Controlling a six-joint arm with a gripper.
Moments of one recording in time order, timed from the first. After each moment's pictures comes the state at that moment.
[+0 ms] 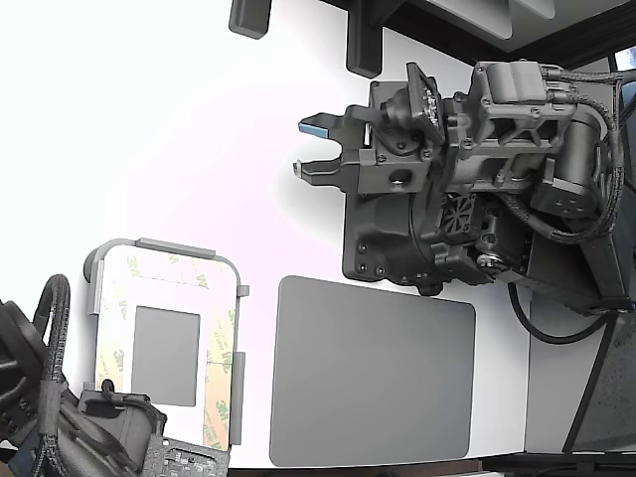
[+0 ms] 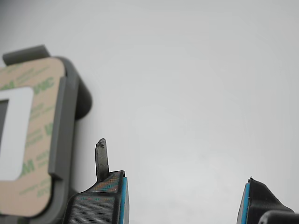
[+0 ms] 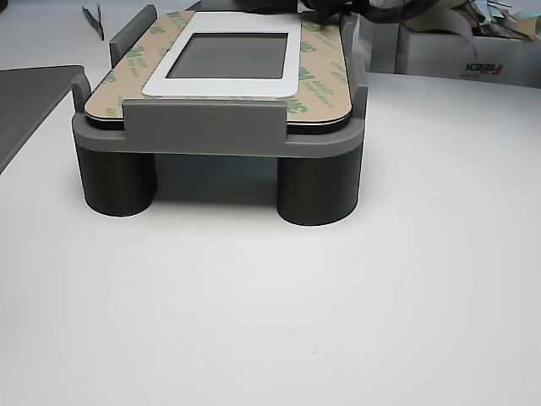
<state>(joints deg) -17.2 168.0 152.6 55.5 -16.2 -0.4</state>
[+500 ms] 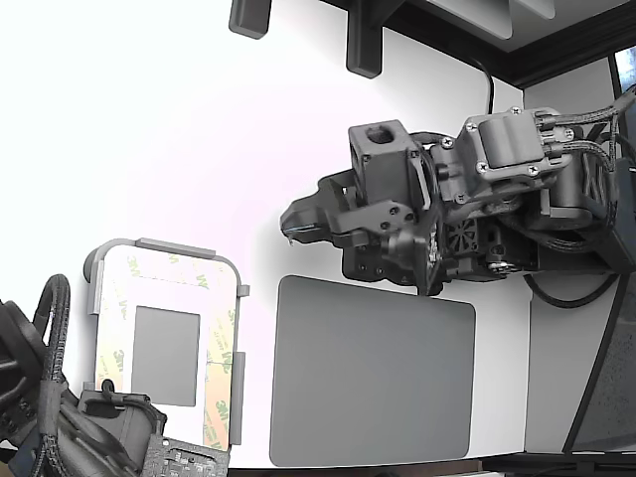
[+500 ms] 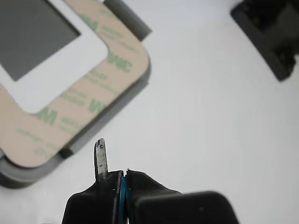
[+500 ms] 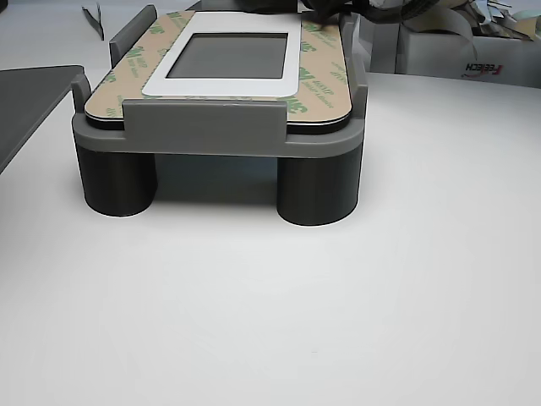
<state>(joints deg) 0.5 165.9 154.5 47.8 -10.5 -47.8</state>
